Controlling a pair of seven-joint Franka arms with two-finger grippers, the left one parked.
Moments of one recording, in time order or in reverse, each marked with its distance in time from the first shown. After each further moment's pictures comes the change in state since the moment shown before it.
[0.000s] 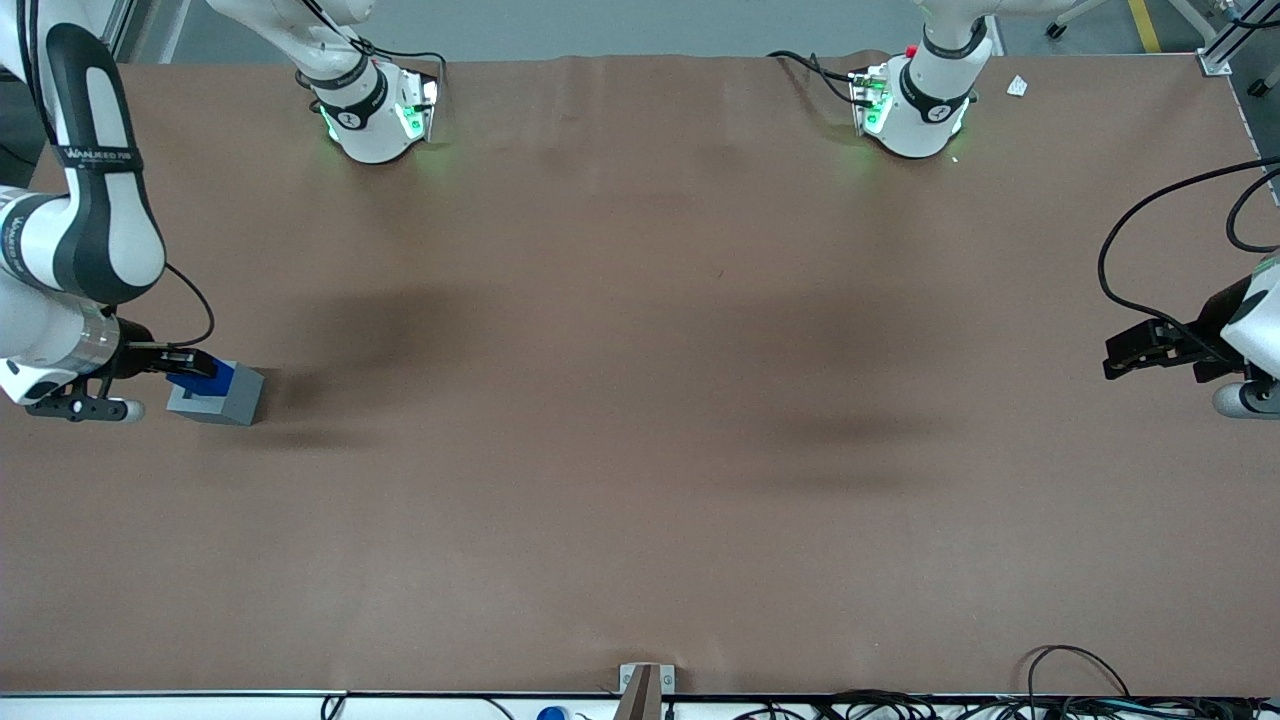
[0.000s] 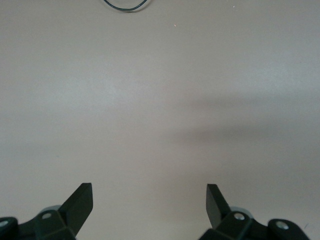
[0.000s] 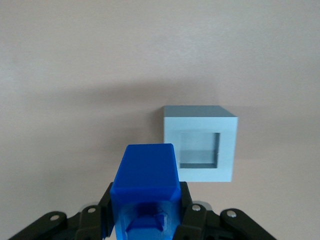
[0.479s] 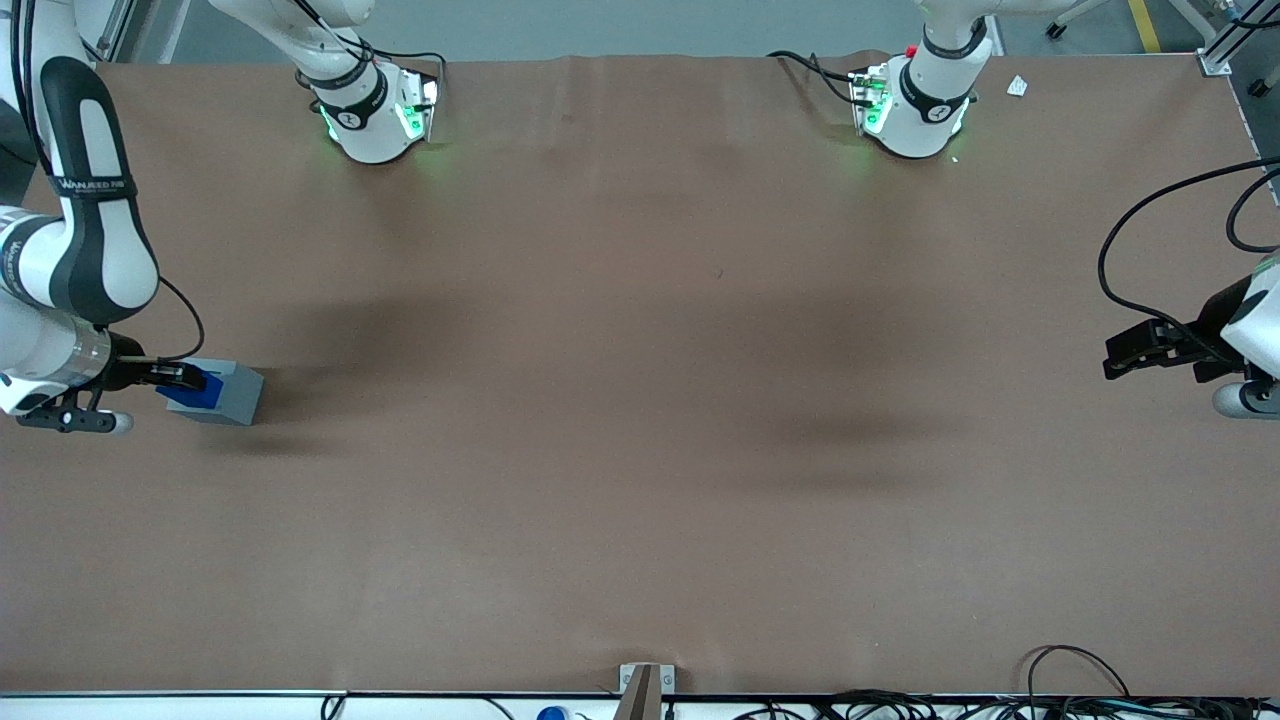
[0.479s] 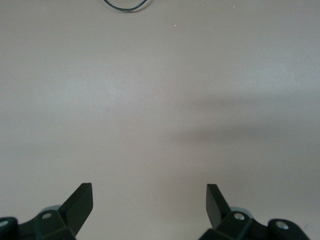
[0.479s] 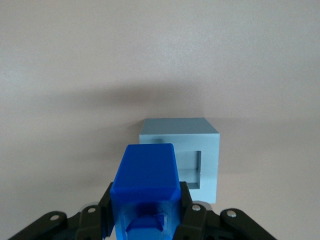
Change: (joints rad) arm -0.033 0.071 0.000 0.023 0.000 0.062 -0.020
